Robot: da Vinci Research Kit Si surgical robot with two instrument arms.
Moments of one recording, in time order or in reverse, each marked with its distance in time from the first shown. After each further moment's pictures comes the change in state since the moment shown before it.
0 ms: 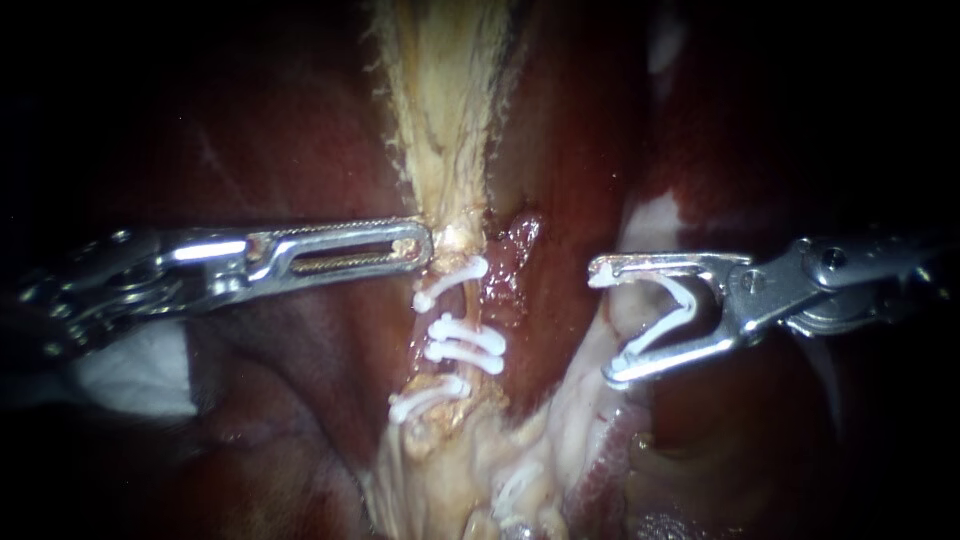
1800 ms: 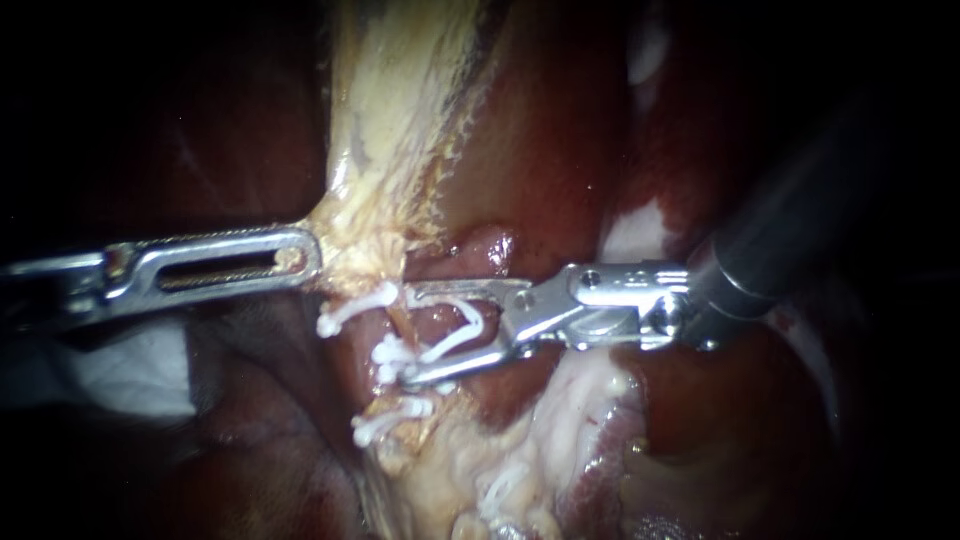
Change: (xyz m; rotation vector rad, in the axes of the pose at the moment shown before) right arm -0.010 0.007 0.019 0.058 -0.021 0.108; left arm -0.004 -0.006 -0.013 0.063 -0.069 -0.035
